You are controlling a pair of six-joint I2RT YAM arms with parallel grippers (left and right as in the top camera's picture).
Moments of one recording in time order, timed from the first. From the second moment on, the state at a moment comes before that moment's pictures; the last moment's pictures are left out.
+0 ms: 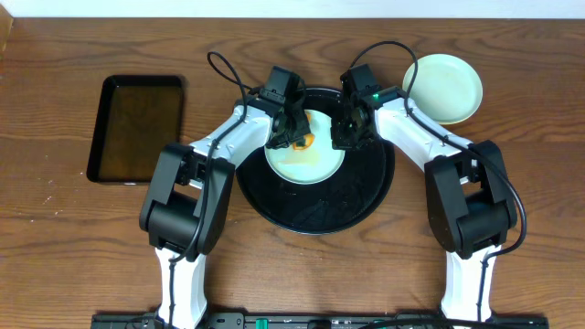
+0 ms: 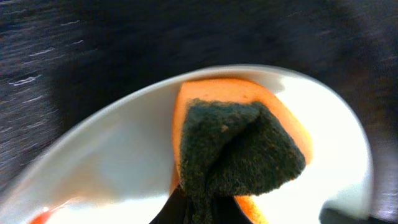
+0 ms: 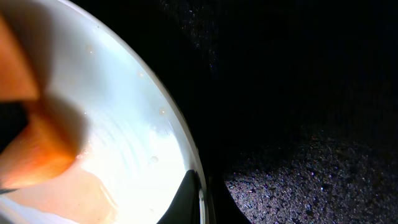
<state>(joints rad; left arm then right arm) -0.39 2.10 1.42 -0.52 0.16 -0.69 0.39 2.14 1.51 -0.71 -0.17 0.36</state>
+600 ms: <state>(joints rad) -0.39 1.90 1.38 -0.75 -0.33 -0.65 0.40 2.14 1.51 -0.70 -0.18 0.36</state>
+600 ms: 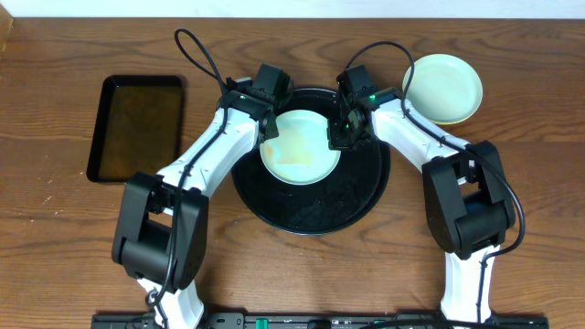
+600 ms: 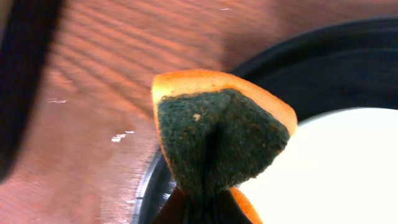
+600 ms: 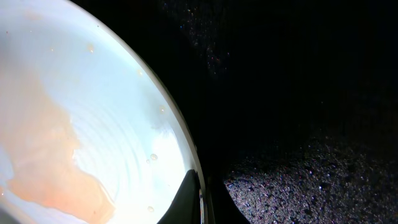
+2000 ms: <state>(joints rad) -0.40 1.78 1.38 -0.89 -0.48 -0.68 0.41 2.11 1.50 -0.73 -0.15 0.37</state>
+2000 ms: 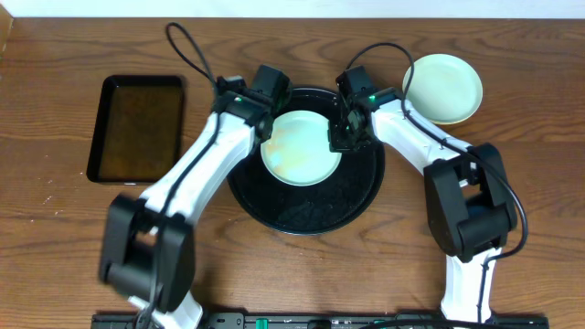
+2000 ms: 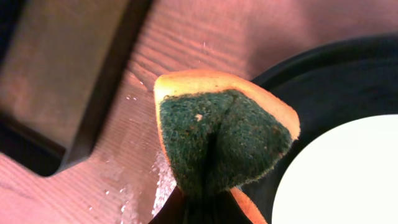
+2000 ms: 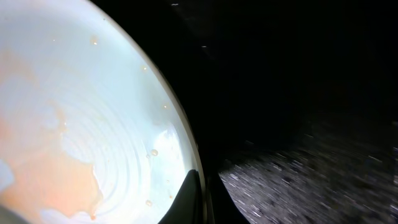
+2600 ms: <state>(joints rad) 0.03 1.68 1.38 -0.88 -0.16 -0.54 0.57 1.64 1.49 -0.85 0.42 0.14</state>
